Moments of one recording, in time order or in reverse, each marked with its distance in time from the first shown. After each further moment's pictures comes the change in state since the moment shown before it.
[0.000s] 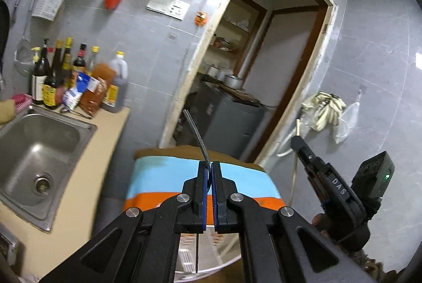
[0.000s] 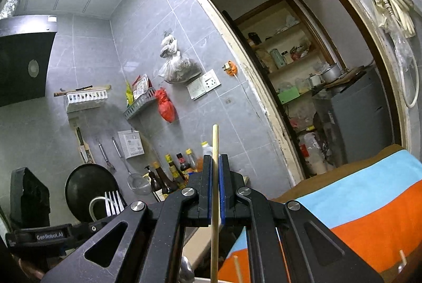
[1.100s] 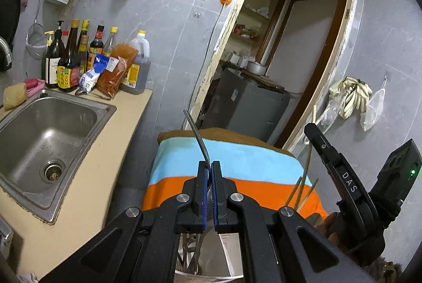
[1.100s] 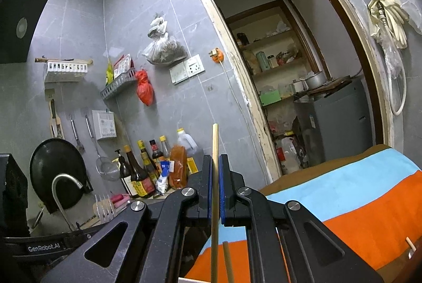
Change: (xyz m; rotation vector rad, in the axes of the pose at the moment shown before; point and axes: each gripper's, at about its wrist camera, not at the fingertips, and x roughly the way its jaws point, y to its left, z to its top) left arm 0.043 0.034 -0.041 -0.003 0.069 0.106; right arm 0.025 0.005 -0.046 -0.109 0.015 -0.146
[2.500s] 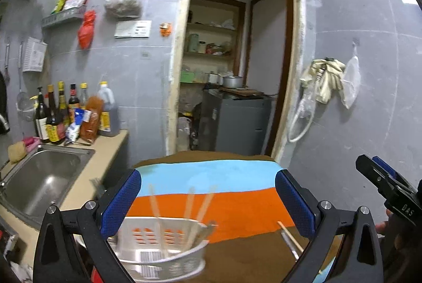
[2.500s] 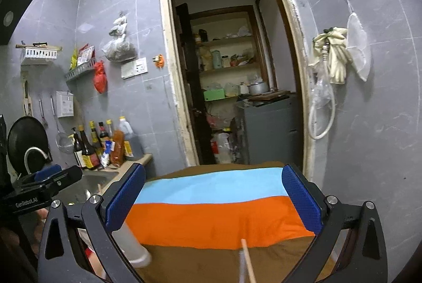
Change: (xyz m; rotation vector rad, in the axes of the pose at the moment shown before) left arm -0.039 -0.182 -0.036 0.254 -0.152 0.040; right arm -0.183 -0.126 0.101 -0.153 0.089 -0.295
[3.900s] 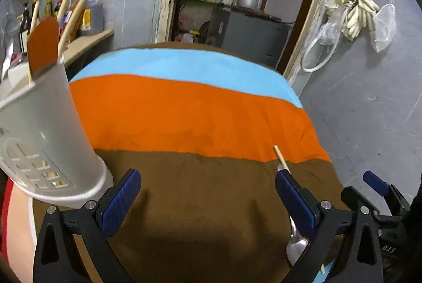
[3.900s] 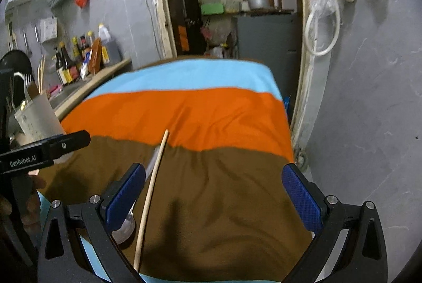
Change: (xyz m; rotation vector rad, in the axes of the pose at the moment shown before) left arm 0.133 -0.069 -0.144 -0.153 0.423 0.064; right arm 0.103 -0.112 -0.151 -0.085 0.483 0.049
